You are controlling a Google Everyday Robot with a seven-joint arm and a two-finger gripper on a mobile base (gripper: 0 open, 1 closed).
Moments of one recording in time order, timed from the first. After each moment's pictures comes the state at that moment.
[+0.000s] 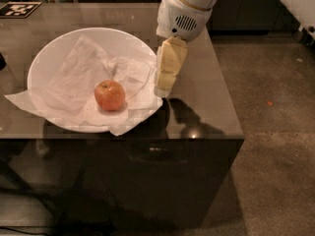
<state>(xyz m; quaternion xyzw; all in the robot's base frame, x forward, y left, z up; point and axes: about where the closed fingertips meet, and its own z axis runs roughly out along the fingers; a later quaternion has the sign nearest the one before) 0.528 -0.013 0.962 -0.69 0.70 0.08 0.17</state>
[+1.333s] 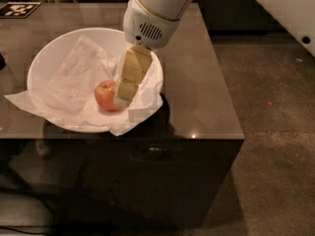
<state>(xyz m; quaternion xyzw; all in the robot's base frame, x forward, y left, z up) 0.500 0.055 0.968 -0.68 0.69 0.12 0.21</state>
